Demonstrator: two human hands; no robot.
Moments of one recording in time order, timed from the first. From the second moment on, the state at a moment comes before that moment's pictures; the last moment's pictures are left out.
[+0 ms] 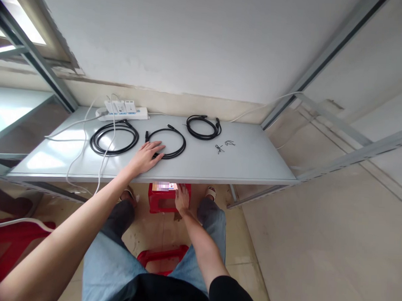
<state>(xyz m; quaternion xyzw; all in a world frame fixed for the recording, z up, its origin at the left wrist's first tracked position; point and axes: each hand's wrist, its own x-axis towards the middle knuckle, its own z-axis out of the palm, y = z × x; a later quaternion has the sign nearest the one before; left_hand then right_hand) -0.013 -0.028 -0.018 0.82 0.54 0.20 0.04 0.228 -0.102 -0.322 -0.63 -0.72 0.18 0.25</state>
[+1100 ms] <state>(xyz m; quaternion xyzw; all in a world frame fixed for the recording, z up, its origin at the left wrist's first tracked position) -0.015 -0.021 -0.026 0.82 0.52 0.21 0.03 0.413 0.078 0.009 -0.64 -0.66 0.01 0.41</state>
